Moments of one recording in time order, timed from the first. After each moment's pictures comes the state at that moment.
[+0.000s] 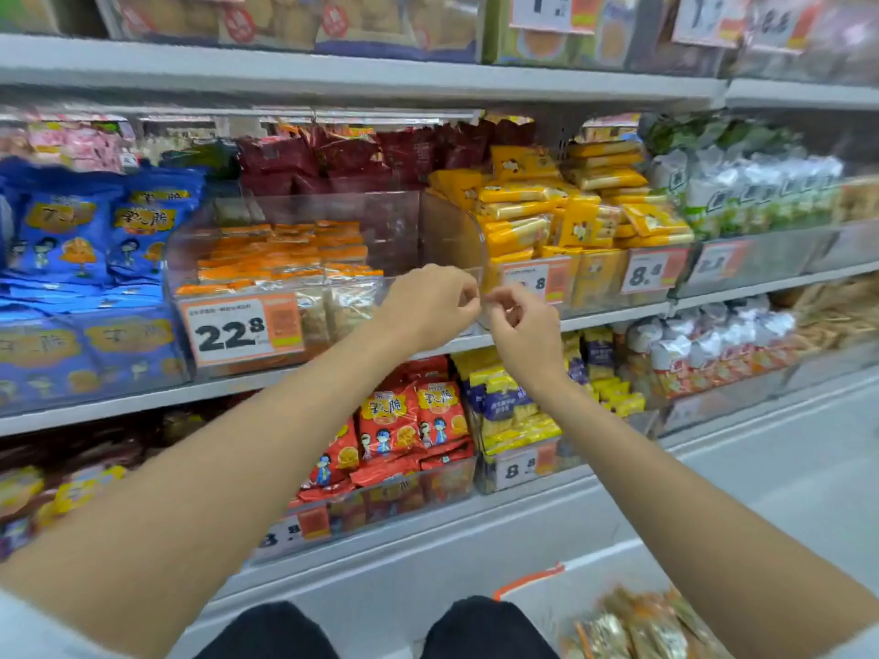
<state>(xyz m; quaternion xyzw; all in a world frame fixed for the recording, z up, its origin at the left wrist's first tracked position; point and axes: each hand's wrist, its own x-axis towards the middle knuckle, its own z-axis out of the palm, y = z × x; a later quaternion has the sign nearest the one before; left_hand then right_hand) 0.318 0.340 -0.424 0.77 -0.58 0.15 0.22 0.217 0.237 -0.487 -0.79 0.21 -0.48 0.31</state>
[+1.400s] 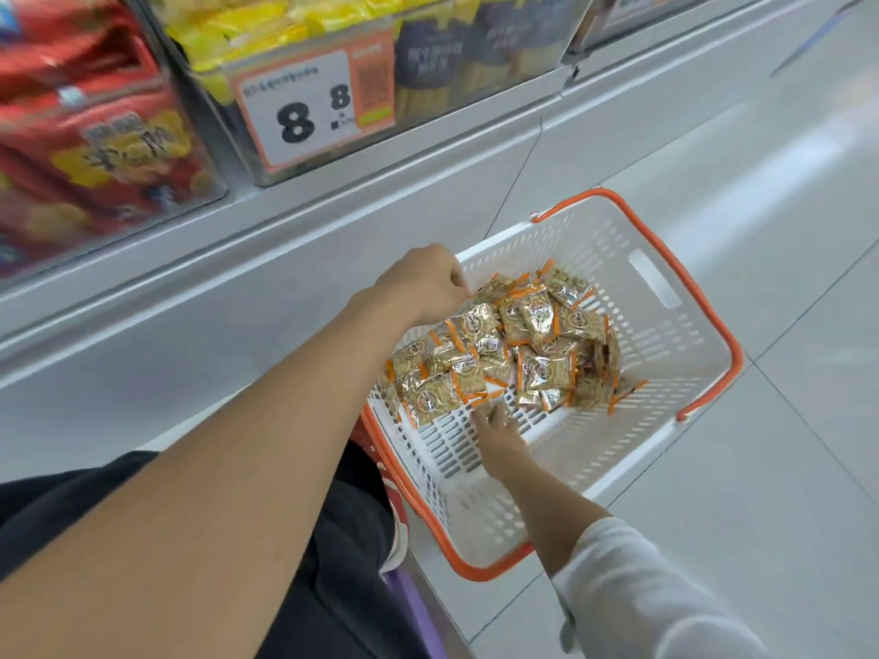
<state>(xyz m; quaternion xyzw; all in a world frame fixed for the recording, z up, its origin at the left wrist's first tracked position) 0.169 0.227 -0.804 0.73 -0.52 -0.41 0.15 -0.063 0.273 -1.053 -0.77 0.50 0.35 0.20</state>
